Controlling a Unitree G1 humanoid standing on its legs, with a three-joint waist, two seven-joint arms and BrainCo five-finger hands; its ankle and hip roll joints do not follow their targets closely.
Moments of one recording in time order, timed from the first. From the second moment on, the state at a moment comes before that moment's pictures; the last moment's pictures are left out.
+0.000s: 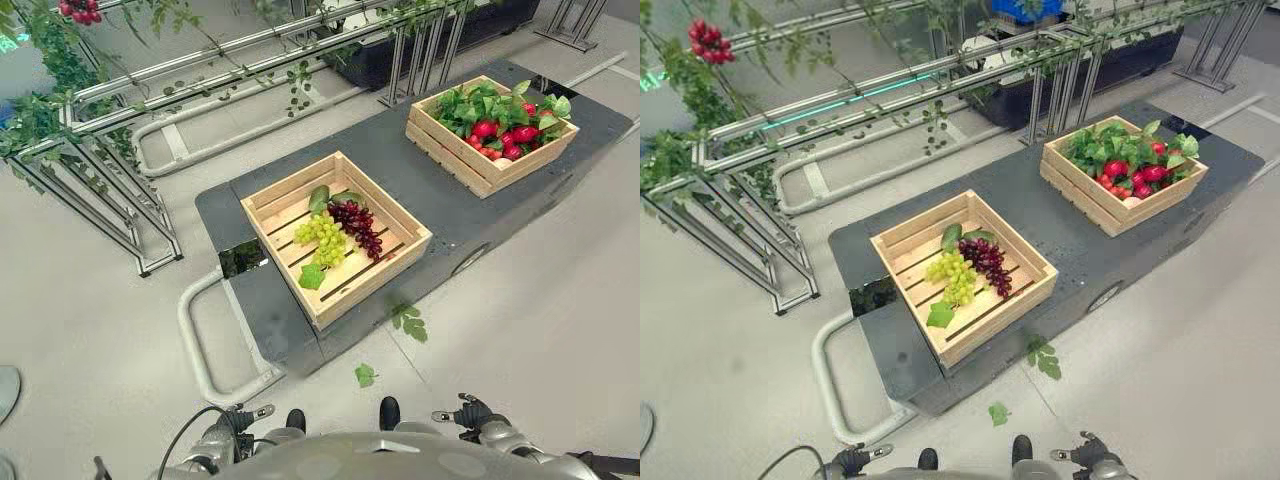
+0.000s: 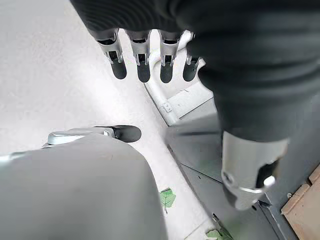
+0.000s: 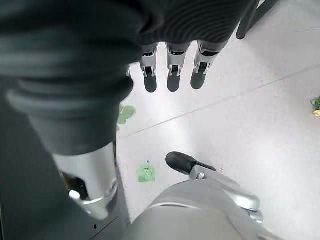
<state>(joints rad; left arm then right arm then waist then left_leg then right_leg) -0.04 0.15 -0.12 1.33 -0.19 -0.03 0.06 -0.06 -0.27 0.22 1.30 0.06 -0.03 -0.09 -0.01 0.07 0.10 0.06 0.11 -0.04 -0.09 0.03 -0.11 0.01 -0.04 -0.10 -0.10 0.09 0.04</state>
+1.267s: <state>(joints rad) 0.12 0.22 -0.13 0.62 -0.38 -0.08 0.06 -0.03 -0.31 0.19 1.24 0.05 -0.02 -0.09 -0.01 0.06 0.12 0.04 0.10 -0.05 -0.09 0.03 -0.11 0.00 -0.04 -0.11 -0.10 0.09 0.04</state>
